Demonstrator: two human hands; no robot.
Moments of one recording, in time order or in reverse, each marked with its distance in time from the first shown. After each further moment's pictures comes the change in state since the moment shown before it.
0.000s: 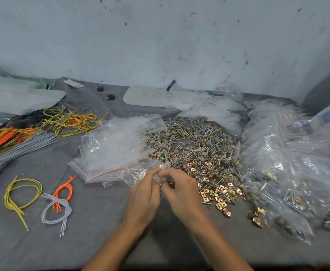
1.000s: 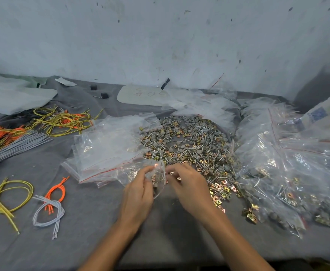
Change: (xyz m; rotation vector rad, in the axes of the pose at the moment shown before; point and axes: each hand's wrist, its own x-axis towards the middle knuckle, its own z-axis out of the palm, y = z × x) left_hand 0.003 -0.005 0.003 -0.083 0.032 -0.041; right_hand 0.006 0.021 -0.029 -0.256 -0.057 -0.020
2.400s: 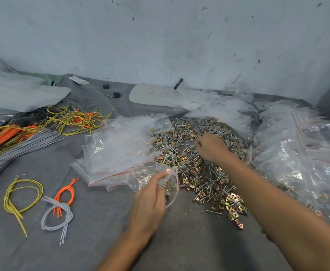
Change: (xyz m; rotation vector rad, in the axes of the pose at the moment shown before) left_hand 0.000 -0.005 0.001 0.021 -0.036 0.036; right_hand 0.162 0.077 -0.014 -0.491 -0.280 0.100
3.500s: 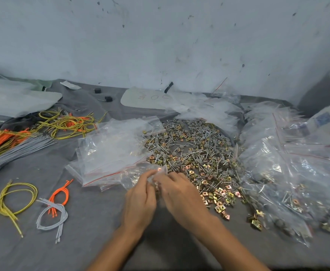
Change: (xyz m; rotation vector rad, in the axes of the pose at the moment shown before) left_hand -0.003 0.007 -0.003 0.026 0.088 -0.005; right_hand -0.171 -0.096 0.024 0.268 0.345 -0.394
